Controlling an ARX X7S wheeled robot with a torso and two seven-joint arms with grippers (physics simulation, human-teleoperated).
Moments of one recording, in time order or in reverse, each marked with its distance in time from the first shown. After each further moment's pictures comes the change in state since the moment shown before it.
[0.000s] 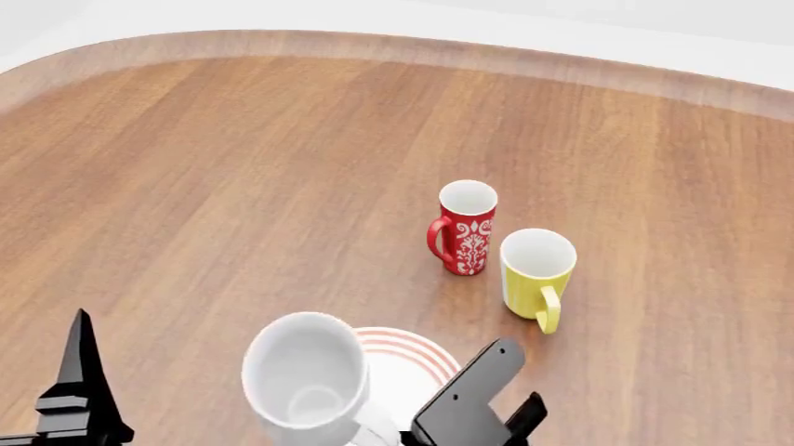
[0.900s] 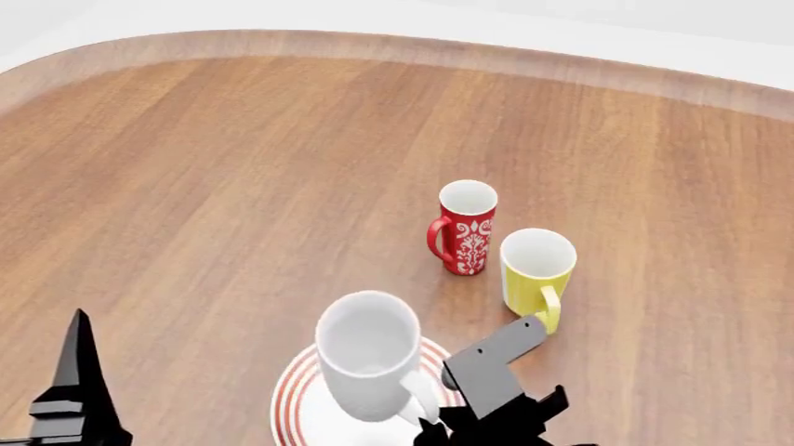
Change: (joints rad) left arm 0.015 -0.020 0.009 0.052 -0.028 -0.011 -0.019; right arm 0.198 -0.180 0.010 0.573 -0.043 -0.091 0.021
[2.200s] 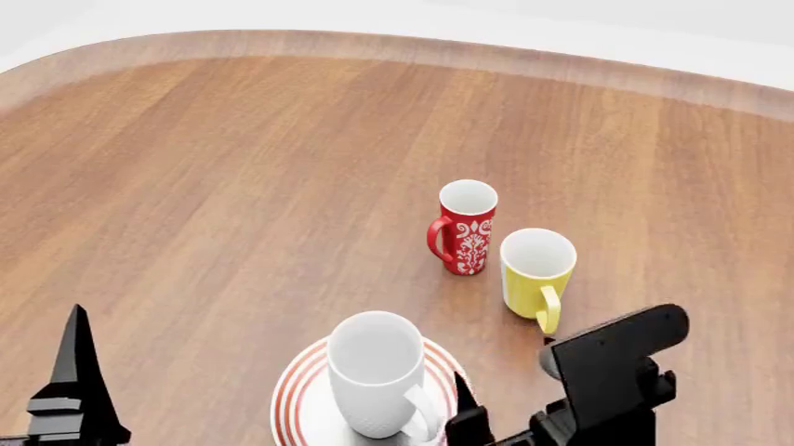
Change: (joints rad) left arm -0.008 -0.023 0.015 0.018 -0.006 -0.006 -0.025; right arm -0.279 0.210 0.296 -0.700 0.201 0.156 0.217
